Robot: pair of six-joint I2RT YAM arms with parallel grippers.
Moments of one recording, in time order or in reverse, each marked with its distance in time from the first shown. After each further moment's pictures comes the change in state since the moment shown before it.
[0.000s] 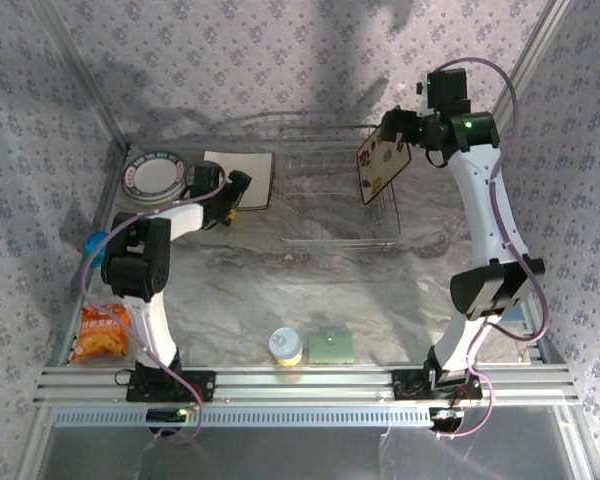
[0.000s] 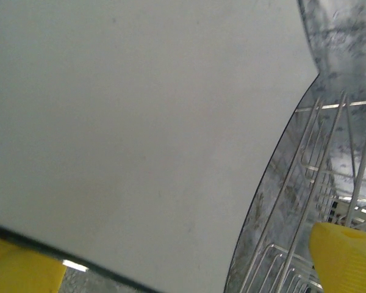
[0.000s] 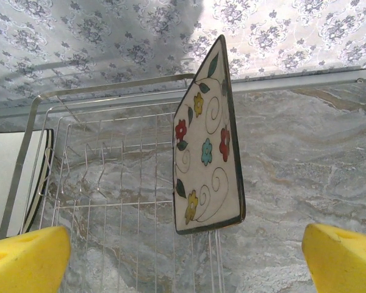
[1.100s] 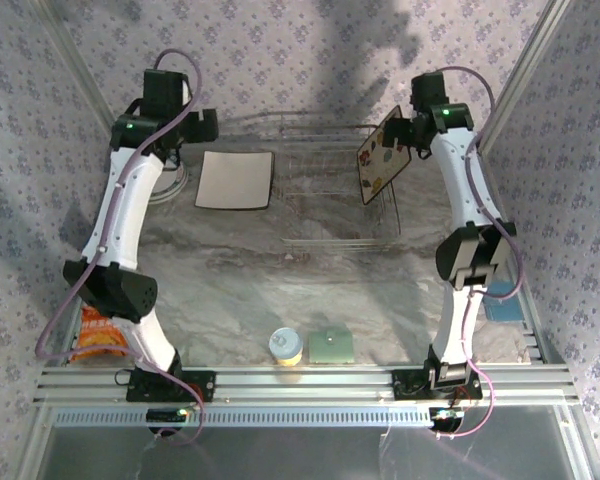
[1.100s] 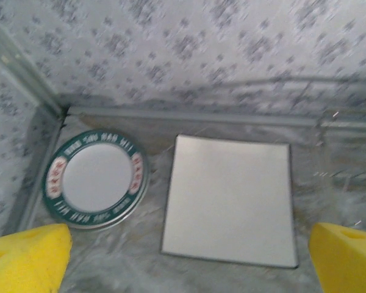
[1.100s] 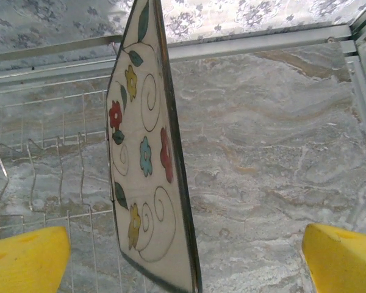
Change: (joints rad) left arm 0.003 -0.179 0.924 -1.051 -0.470 1.032; right arm -0.030 0.298 0.179 -0.079 0.121 -0.013
